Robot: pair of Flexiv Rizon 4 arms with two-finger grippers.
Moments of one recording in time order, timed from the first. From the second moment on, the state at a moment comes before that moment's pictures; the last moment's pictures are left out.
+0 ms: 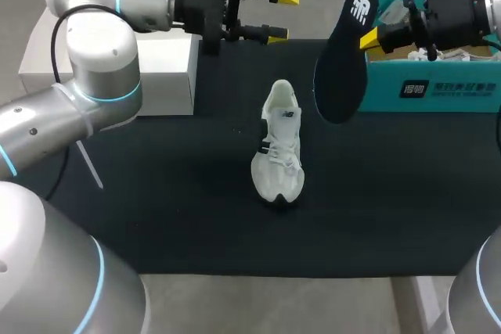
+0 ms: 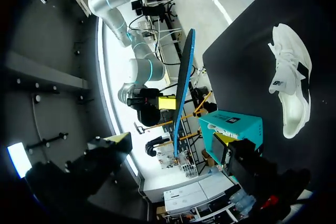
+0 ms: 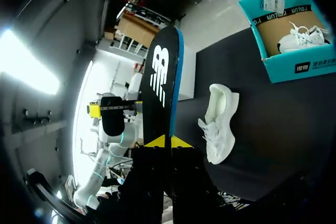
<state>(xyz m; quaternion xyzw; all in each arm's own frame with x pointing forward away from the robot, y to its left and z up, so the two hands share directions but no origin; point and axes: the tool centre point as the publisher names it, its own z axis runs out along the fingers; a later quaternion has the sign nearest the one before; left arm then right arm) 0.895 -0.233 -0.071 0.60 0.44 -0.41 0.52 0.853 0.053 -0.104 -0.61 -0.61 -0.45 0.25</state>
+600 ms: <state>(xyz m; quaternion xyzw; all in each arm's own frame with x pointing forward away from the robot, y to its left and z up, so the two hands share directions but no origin) 0.883 -0.255 -0.101 0.54 0.45 -0.44 0.56 0.905 0.064 -0.089 -0.61 -0.63 -0.38 0.28</state>
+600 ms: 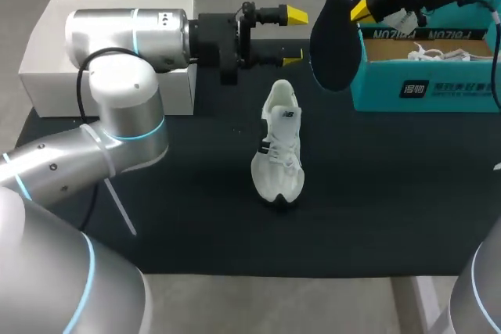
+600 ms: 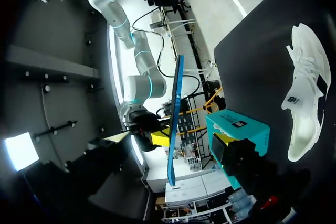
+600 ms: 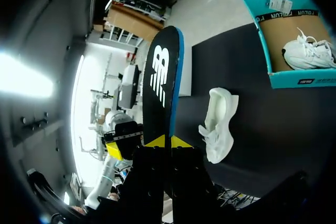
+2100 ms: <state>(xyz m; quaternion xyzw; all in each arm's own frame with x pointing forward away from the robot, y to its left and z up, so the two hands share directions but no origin) 0.896 -0.286 -0.112 0.51 0.45 -0.48 0.55 0.924 0.084 -0.076 -0.56 -0.63 -0.41 0.36</state>
